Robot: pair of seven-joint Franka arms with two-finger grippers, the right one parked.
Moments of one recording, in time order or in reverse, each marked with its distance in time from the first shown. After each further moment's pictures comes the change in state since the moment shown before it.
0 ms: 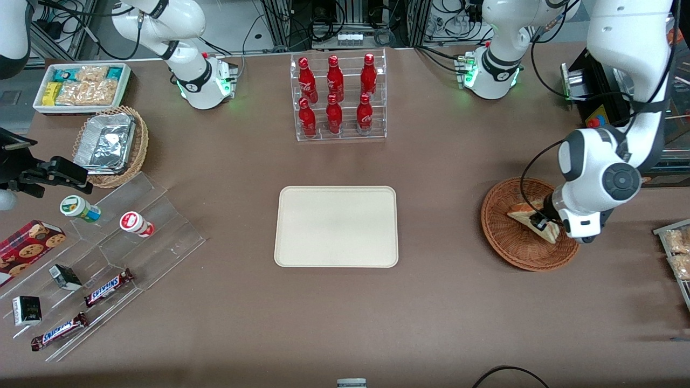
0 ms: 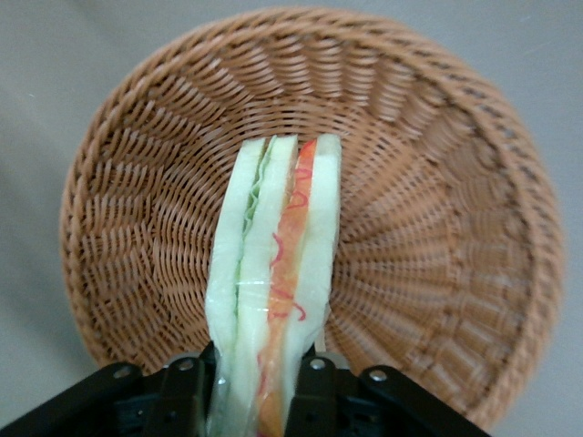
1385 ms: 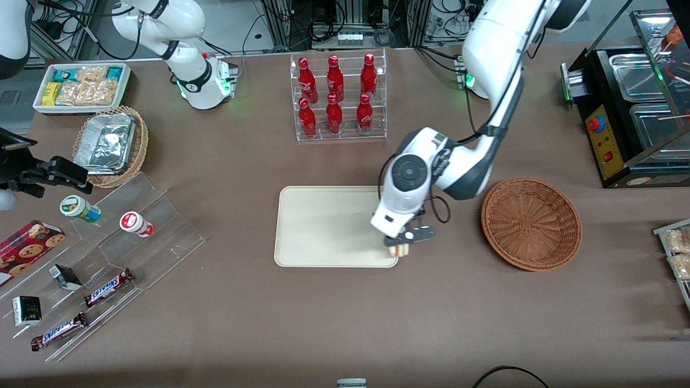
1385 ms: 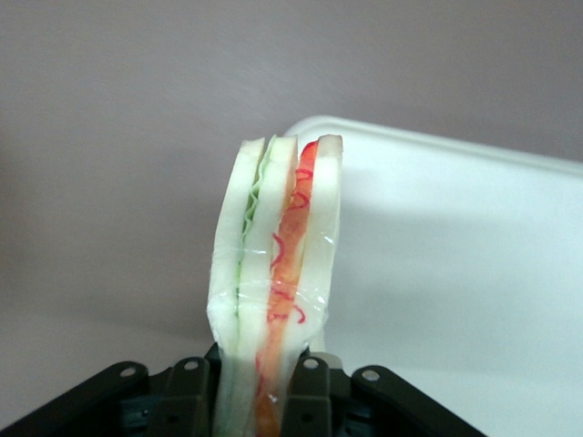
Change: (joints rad) arm -0.548 0.330 -0.103 0.494 0.000 -0.084 0.131
